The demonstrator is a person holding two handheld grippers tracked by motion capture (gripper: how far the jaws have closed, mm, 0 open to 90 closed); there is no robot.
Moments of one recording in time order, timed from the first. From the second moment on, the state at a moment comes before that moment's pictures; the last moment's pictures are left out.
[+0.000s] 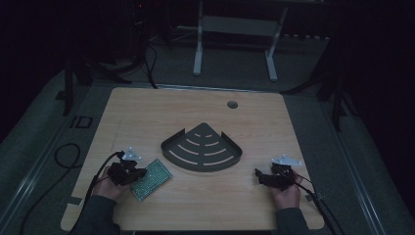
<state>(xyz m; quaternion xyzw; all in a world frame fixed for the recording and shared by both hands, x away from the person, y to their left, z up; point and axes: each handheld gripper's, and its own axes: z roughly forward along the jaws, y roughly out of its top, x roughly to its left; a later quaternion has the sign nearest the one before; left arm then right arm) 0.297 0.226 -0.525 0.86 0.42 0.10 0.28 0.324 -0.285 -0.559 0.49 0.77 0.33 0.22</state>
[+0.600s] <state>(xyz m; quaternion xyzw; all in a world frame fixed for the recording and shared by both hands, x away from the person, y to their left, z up) 0.307 0.238 -0.514 0.85 0.44 0.11 0.27 0.324 -0.285 -0.559 0.50 0.77 0.33 0.22</state>
